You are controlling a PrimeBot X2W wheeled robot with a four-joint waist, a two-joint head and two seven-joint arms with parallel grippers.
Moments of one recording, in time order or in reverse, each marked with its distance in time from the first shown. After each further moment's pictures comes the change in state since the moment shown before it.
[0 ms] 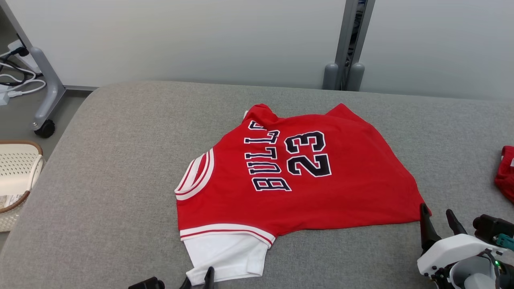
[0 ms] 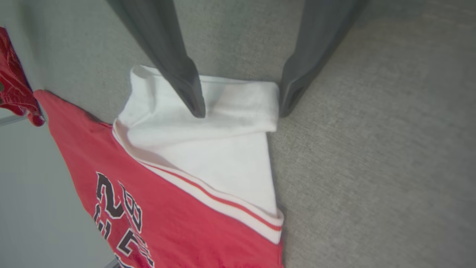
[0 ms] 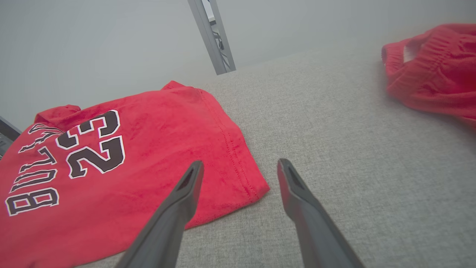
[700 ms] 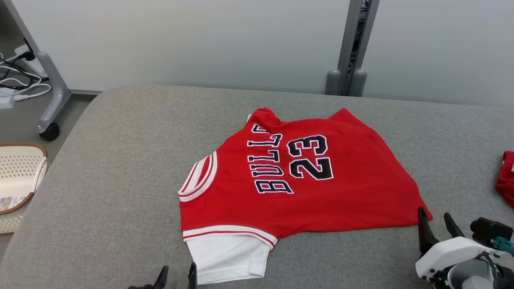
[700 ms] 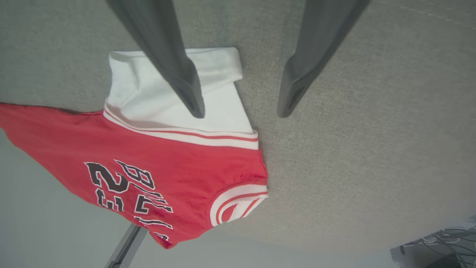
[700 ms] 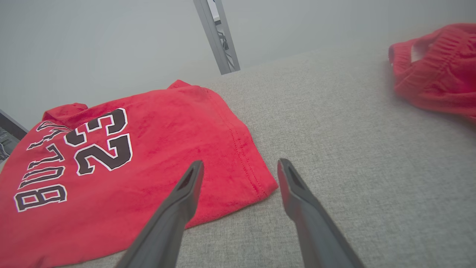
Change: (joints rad) left arm 0.176 0.023 0.191 -0.314 0.476 0.112 -0.024; right arm -0.001 0.000 0.021 0.030 0.015 0.000 -0.017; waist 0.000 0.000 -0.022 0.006
